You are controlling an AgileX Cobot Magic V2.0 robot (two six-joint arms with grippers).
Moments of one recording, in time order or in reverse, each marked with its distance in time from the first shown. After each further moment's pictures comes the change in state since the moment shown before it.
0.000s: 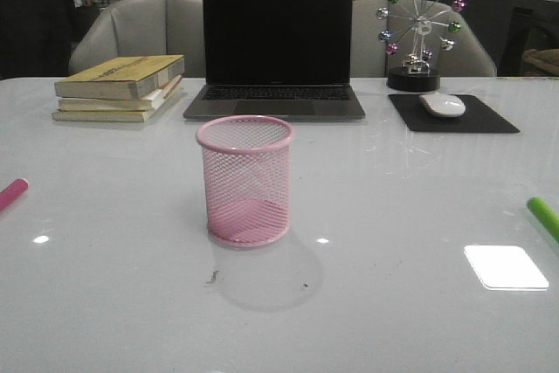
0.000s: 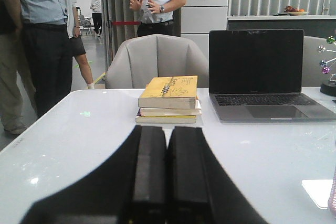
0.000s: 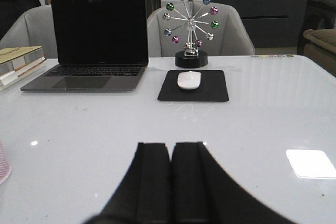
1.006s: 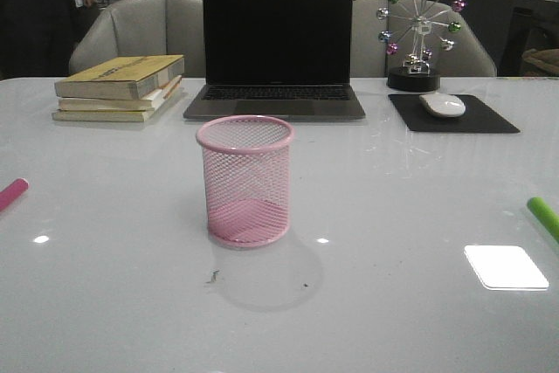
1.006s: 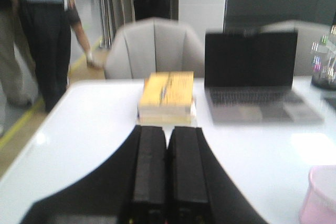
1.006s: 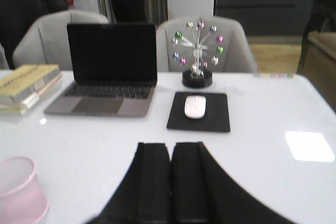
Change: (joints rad) left arm 0.000 0.348 -0.643 0.009 0.510 0.000; right arm 0.000 0.360 -0.691 0.000 0.488 0.000
